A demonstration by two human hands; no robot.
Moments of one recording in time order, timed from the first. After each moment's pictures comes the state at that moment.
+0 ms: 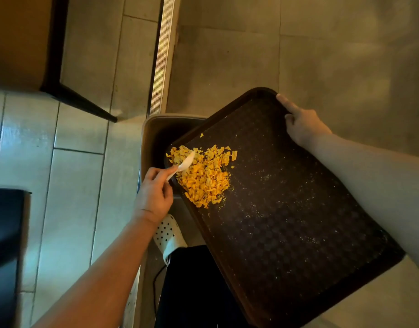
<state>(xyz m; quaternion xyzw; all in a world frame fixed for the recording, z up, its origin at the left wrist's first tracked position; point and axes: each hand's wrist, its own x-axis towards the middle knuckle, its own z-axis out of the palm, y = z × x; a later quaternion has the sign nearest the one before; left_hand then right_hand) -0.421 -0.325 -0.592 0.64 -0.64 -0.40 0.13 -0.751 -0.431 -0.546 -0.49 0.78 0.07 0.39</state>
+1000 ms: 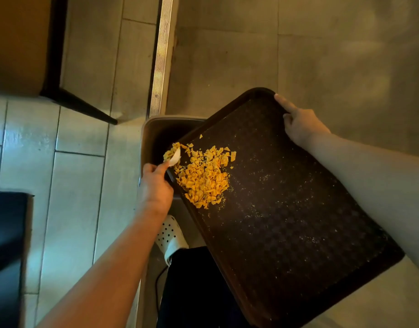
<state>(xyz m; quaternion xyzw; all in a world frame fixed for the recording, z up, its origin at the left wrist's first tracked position) -0.443 -0.349 -0.584 0.75 -0.50 -0.43 0.04 -0.750 -0.430 -0.544 -0.48 0.78 0.08 0.38</state>
